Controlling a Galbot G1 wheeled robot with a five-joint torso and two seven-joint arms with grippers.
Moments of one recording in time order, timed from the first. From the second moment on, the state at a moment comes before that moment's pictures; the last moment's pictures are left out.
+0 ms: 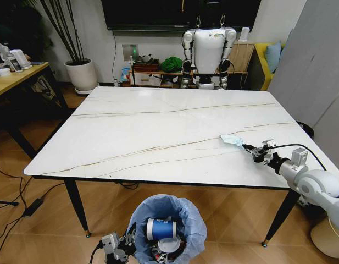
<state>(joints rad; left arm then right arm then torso) 1.96 -1.26 -0.34 -2.22 -0.65 0.06 -0.18 -1.10 0.50 0.32 1.68 0.99 -0.11 -0.22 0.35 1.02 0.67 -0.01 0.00</state>
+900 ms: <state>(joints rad) 1.90 -1.17 -0.26 -2.22 -0.72 0.06 -0.22 -1.93 0.49 0.89 2.35 0.60 0.03 -0.45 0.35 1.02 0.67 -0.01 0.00</state>
